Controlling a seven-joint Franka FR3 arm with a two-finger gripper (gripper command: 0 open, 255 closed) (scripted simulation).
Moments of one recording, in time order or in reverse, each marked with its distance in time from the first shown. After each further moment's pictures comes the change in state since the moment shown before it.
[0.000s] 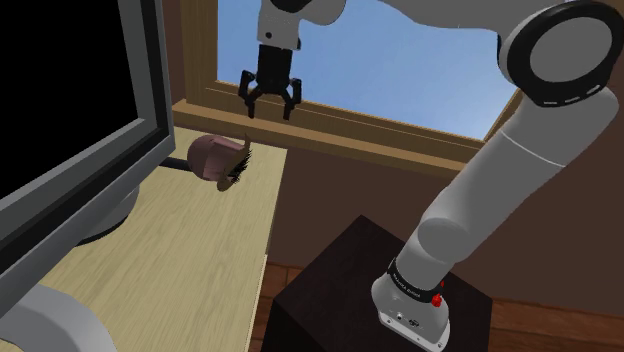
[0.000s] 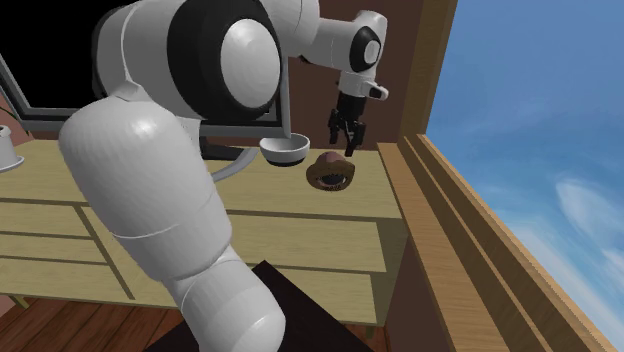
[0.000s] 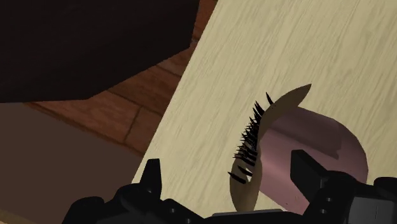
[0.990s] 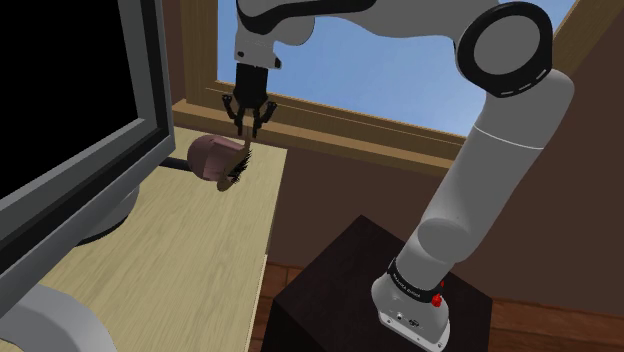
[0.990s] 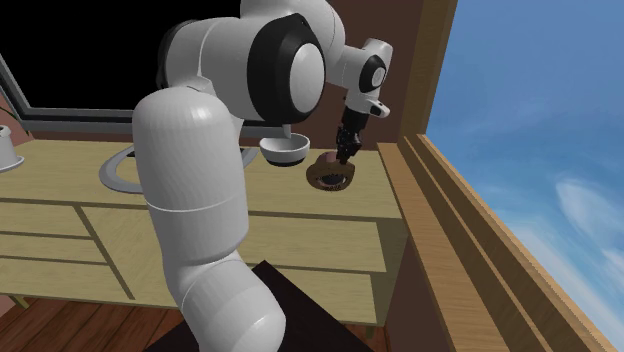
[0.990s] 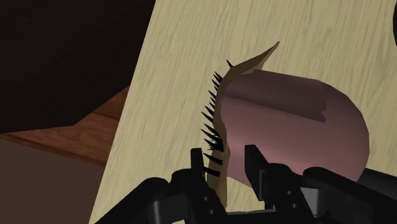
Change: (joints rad) arm 0.007 0.200 0.016 0.094 0.023 0.070 0.167
